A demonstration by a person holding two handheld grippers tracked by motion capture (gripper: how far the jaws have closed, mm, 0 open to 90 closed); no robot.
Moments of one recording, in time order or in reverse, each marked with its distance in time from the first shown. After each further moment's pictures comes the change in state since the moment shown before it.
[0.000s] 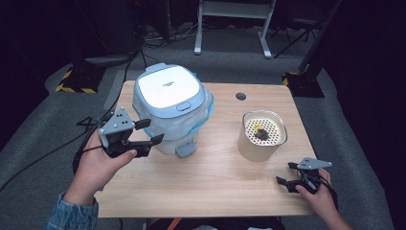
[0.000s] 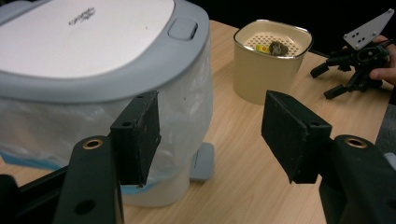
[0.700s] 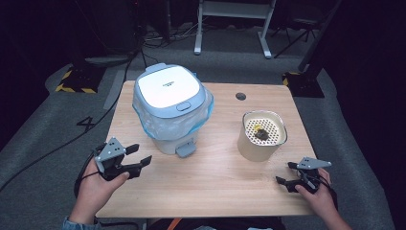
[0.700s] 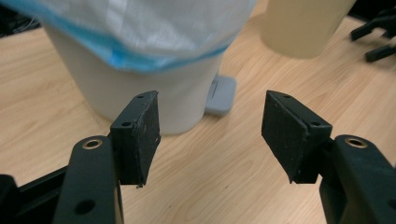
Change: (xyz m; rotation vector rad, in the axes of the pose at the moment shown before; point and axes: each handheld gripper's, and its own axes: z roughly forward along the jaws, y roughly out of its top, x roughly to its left) left arm 0.014 -0.102 0.019 0.077 0.080 -0.124; right arm 0.000 0.001 0.001 -0.001 0.002 0.000
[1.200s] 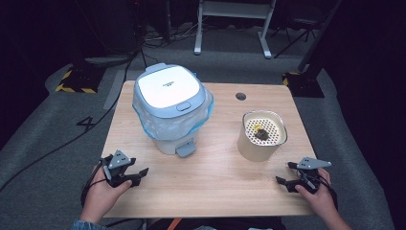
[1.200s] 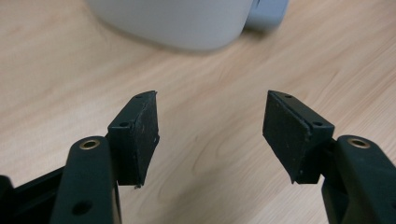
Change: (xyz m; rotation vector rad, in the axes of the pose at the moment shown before) left arm 0.014 -0.057 0.036 0.200 0.064 -0.041; right arm 0.000 0.000 0.000 0.000 0.000 0.000
